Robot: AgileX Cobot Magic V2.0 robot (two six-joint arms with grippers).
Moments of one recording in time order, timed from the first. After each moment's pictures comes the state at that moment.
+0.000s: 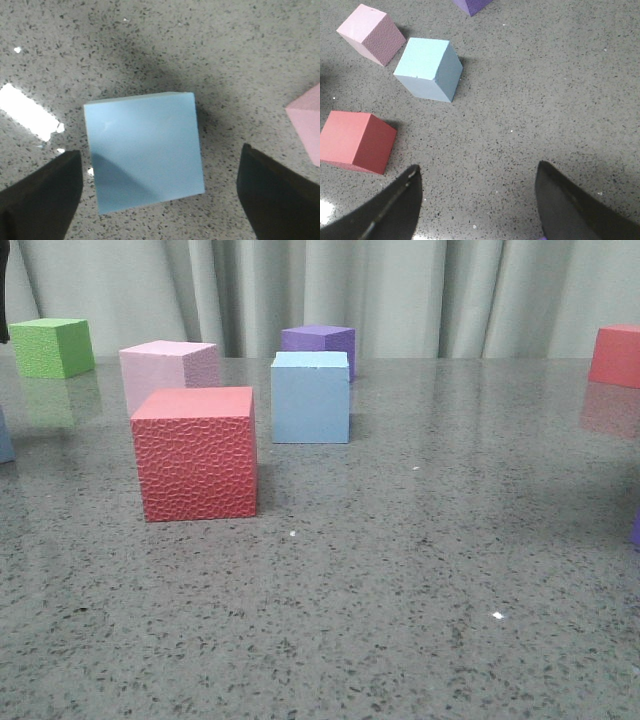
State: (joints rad) left arm -0.23 1.48 -1.29 0.12 1.10 -1.06; right arm 0.51 0.97 -0.99 -0.02 0.76 0.42
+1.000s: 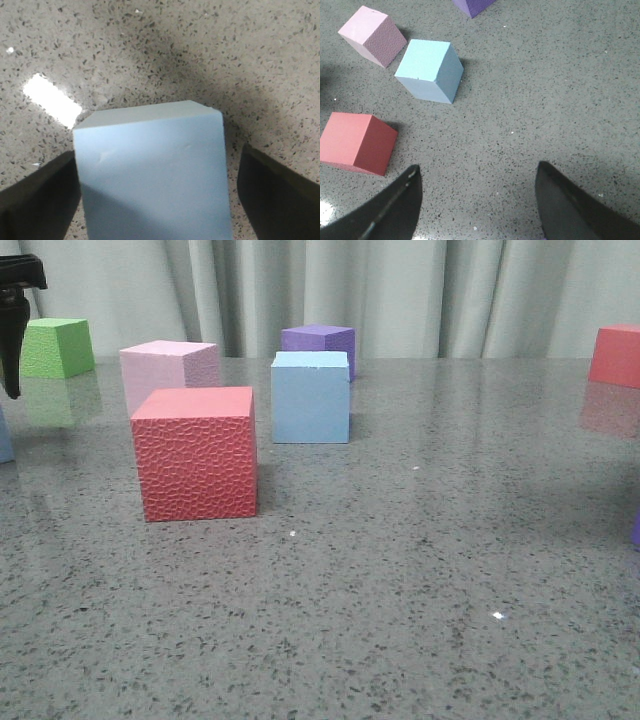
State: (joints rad) left arm -0.23 1.58 -1.29 0.14 1.10 -1.06; right arm 0.51 0.97 -0.99 -0.02 0.76 0.42
